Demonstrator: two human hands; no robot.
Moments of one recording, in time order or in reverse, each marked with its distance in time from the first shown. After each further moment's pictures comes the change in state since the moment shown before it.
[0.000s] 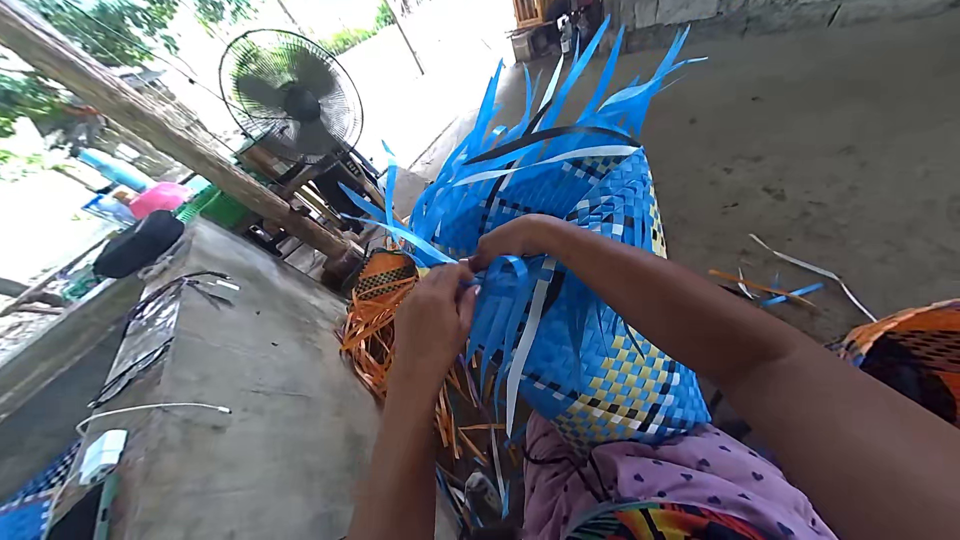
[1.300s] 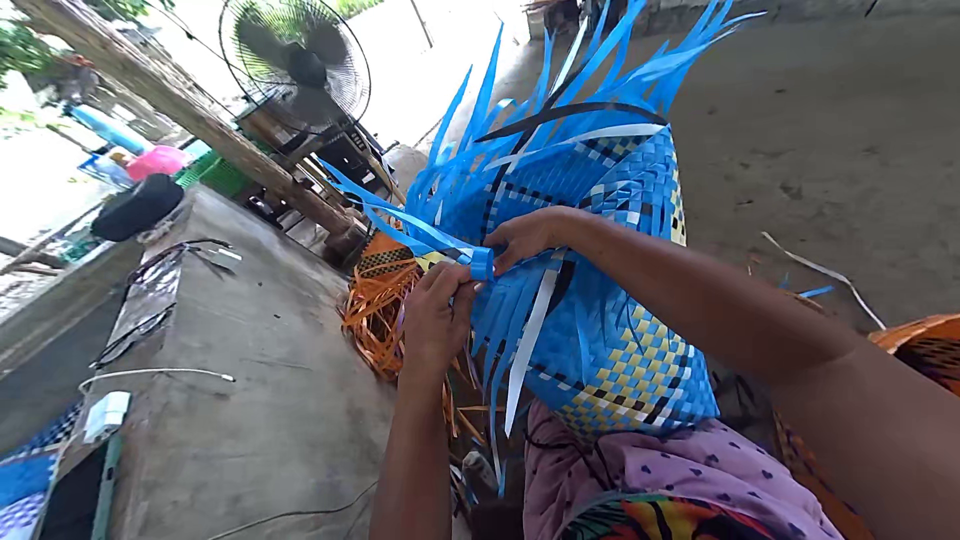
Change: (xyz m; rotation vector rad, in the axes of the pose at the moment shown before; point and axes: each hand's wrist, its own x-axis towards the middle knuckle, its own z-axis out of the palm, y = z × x) left_hand -0.023 -0.034 0.024 -0.402 0.333 0.142; right_hand 0.003 0.009 0.013 -0.028 0.020 -0.199
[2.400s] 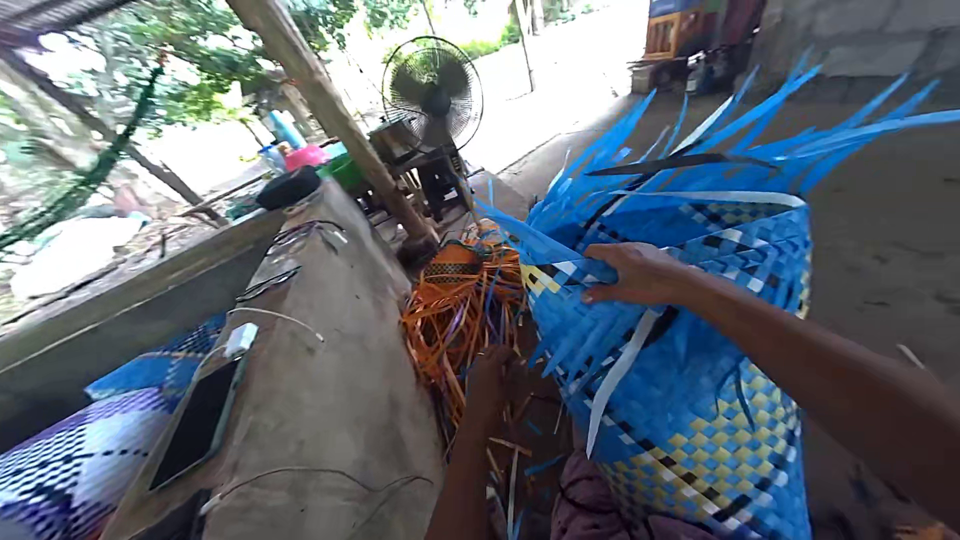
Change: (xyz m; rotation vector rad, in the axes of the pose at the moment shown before) left_hand -0.104 -0.059 0.021 0.075 -0.240 -0.584; right_hand -0.029 0.002 -0.001 -0.286 0.415 0.028
